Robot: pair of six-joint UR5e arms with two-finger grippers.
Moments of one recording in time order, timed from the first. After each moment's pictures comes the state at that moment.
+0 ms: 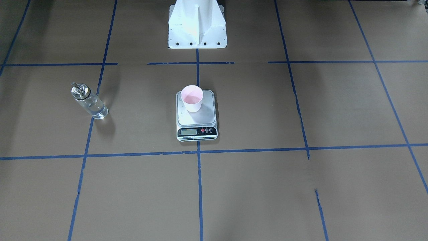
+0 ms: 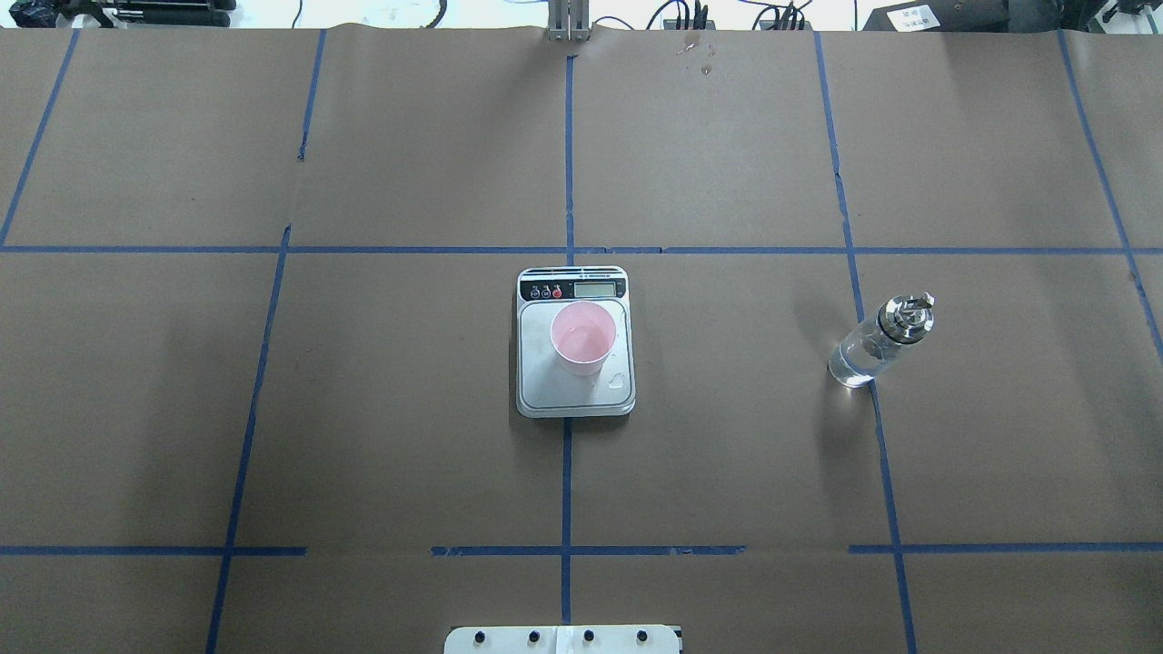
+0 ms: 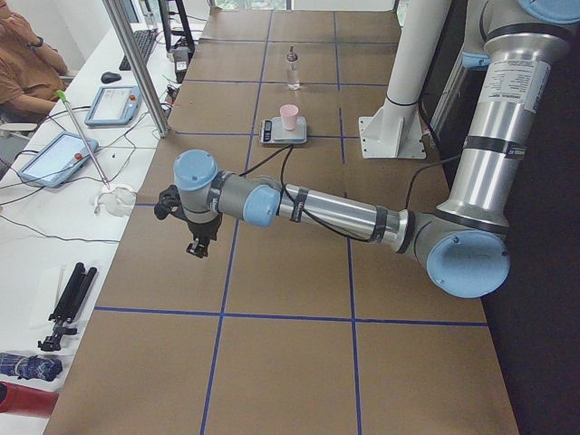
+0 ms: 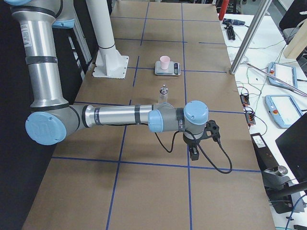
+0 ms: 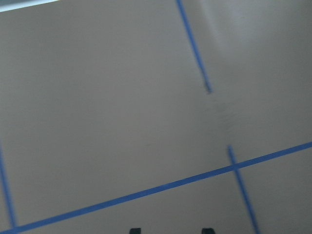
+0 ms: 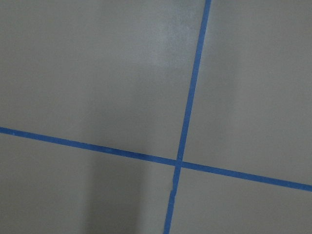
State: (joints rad) left arm -1.51 -1.75 -1.57 -1.67 -2.39 0.02; right arm 1.62 -1.45 1.55 -1.59 2.39 -0.16
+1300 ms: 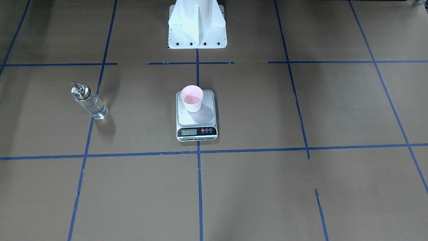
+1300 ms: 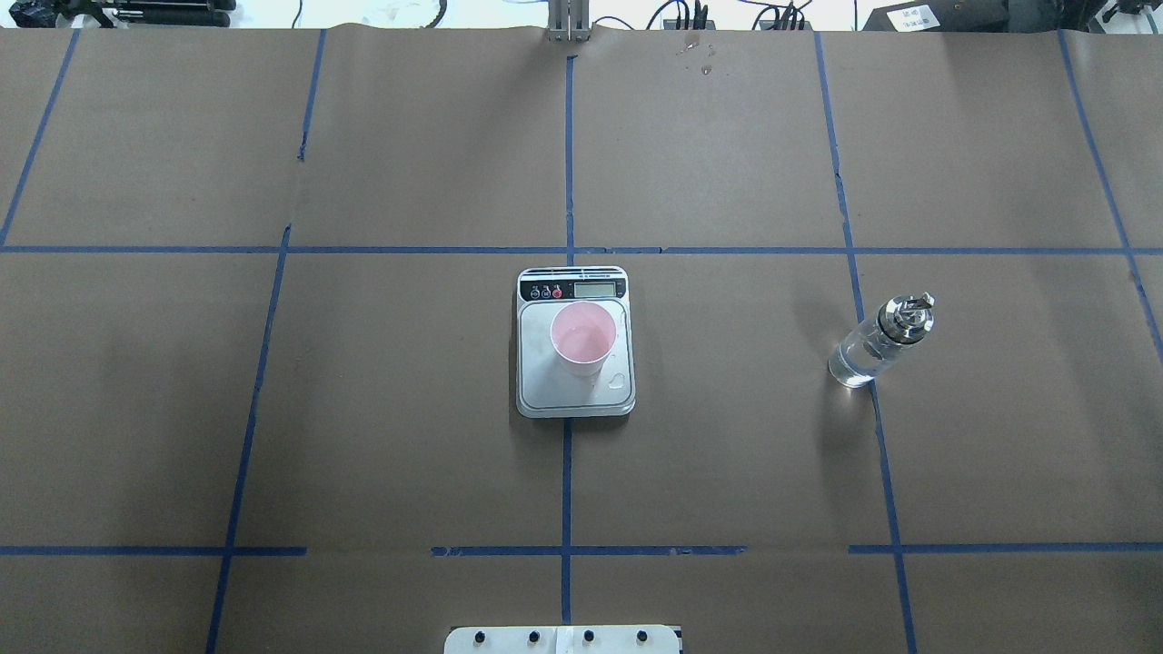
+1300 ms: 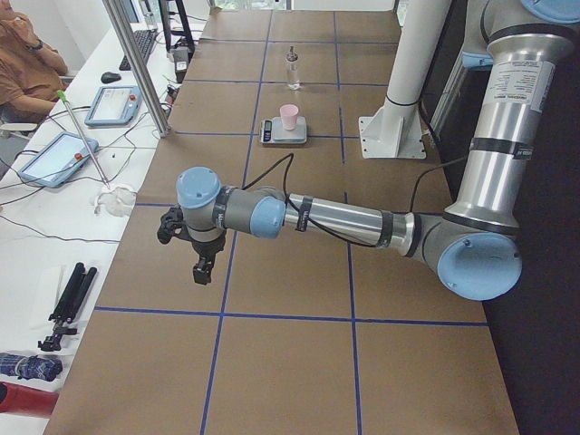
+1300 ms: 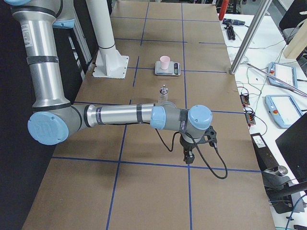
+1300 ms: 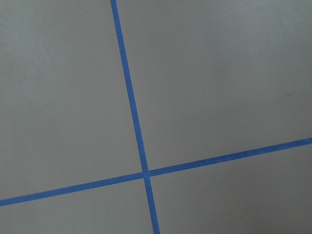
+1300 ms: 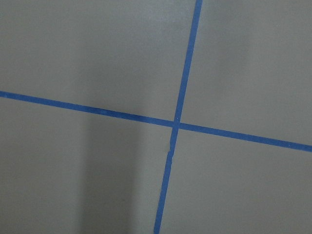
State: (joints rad) left arm -1.53 -1.74 -1.59 -1.60 -2.34 -0.04; right arm 1.60 -1.47 1.55 -1.70 2.38 -0.23
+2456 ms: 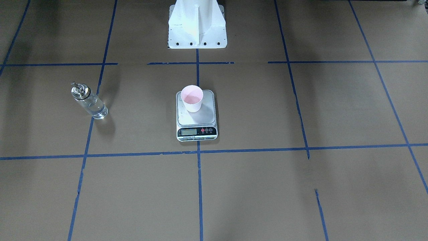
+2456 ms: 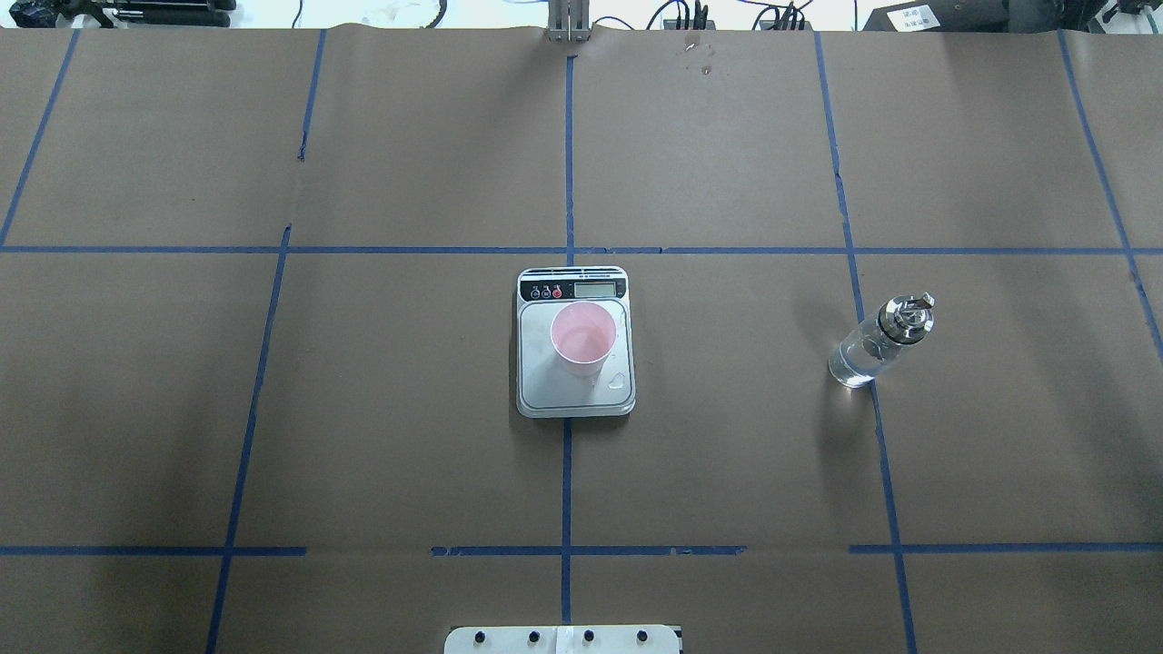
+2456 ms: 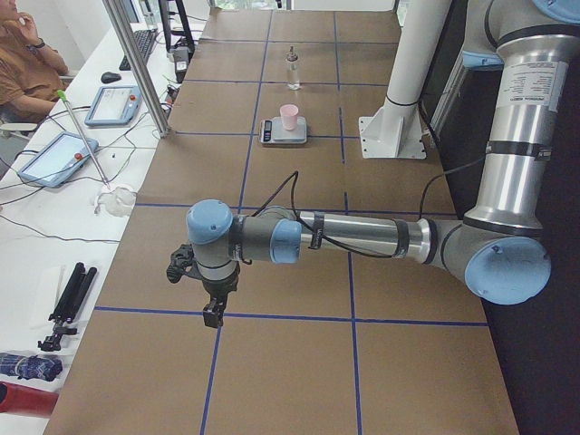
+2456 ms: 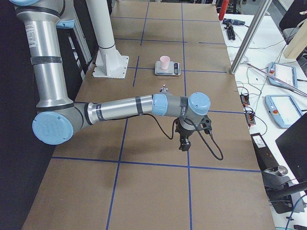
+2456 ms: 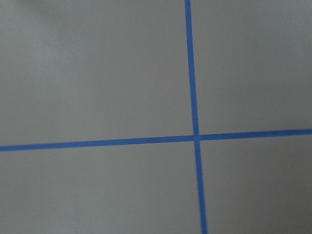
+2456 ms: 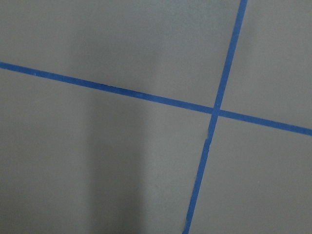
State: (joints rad) left arm -1.59 -1.66 -1.54 -1.57 -2.23 0.19; right arm 1.51 -1.47 1.69 -1.89 2.36 -0.22
